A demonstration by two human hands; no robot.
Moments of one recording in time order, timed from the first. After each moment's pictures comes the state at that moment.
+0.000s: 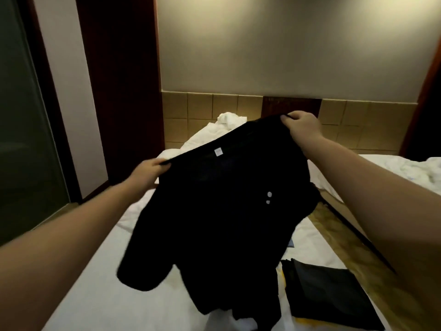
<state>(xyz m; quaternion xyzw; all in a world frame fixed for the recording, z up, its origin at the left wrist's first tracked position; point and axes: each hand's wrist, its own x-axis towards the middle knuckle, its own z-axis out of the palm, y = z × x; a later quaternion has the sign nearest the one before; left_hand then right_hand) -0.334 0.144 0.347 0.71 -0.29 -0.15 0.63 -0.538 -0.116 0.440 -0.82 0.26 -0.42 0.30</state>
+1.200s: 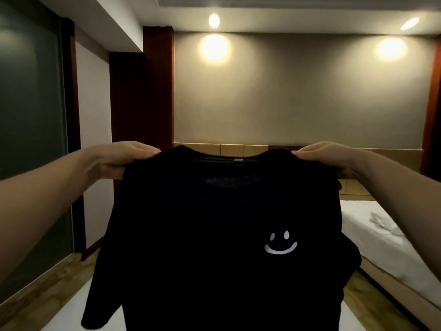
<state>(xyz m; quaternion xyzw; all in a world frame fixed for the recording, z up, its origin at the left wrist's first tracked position) -0.326 0.209 0.523 0.65 -0.49 -0.31 0.49 -0.600 -0.126 0.531 -0.84 0.16 -0.17 0.48</state>
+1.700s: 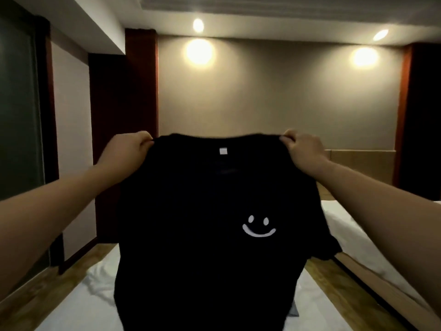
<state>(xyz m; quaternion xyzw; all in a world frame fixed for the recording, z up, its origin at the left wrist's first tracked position) -0.348 0.167 0.522 0.76 -0.45 0.35 0.32 -0.568 -0.122 0.535 -0.83 0.25 -0.49 0.07</state>
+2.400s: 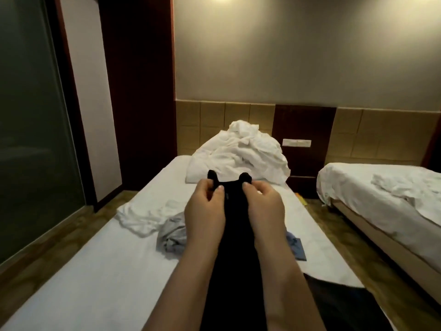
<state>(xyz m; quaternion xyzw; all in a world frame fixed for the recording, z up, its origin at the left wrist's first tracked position) -0.499 0.124 0.344 0.70 -0.23 0.03 0.68 -0.545 0.043 0.350 -0.69 0.26 -0.40 0.54</state>
